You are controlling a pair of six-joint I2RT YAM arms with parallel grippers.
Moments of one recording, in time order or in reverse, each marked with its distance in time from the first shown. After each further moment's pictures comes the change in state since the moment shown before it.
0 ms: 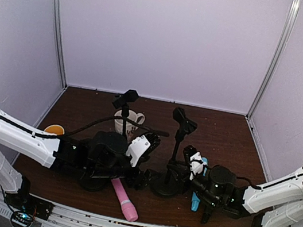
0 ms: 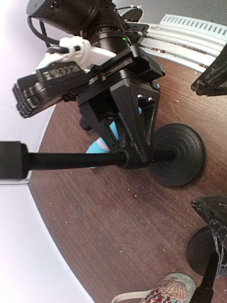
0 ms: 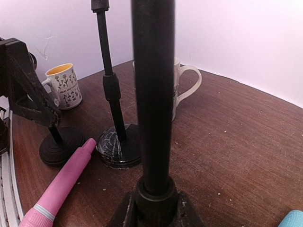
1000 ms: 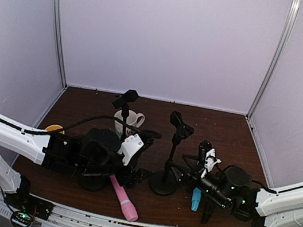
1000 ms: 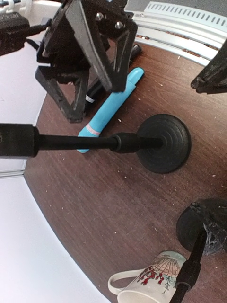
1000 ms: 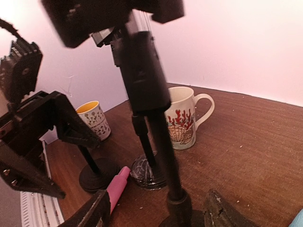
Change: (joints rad) left arm 0.000 -0.086 -0.015 -0.129 -0.048 0.056; right arm 0.051 -0.206 -0.031 -0.034 -0.009 0.132
